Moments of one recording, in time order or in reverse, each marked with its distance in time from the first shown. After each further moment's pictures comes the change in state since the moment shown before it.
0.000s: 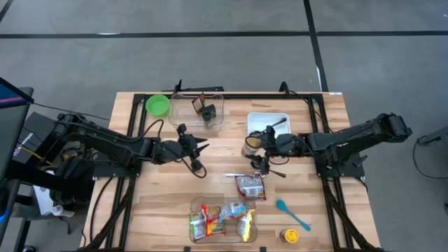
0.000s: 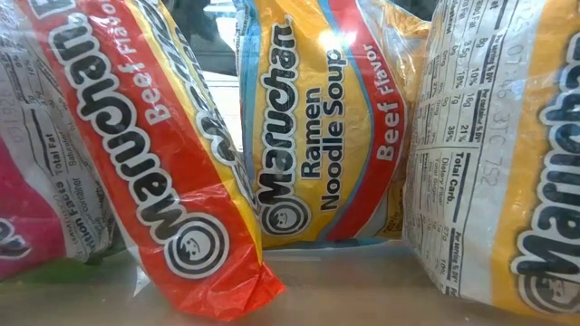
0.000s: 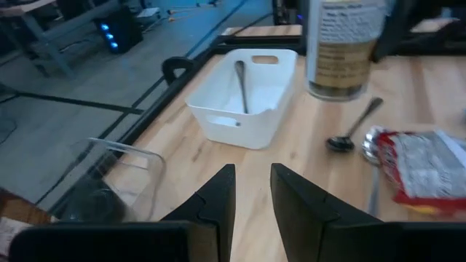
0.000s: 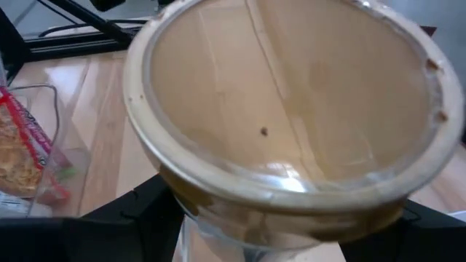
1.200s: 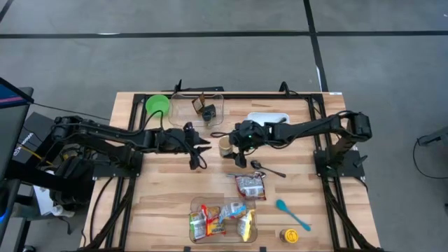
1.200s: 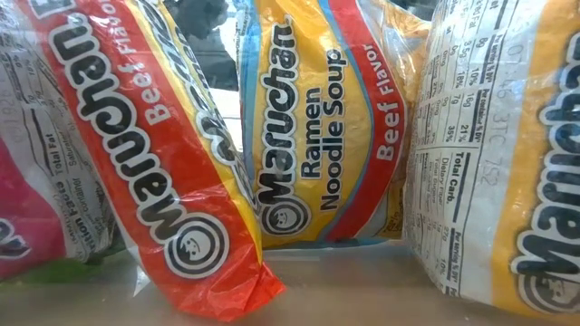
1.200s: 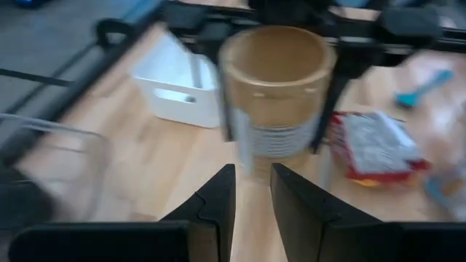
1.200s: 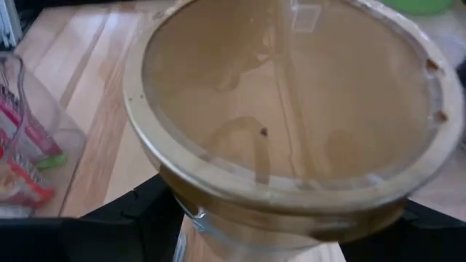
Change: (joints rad) left arm 0.163 0.000 0.000 -0.045 0.394 -0.038; right arm -0.202 0.467 0.355 -0.052 -0.407 -0.162
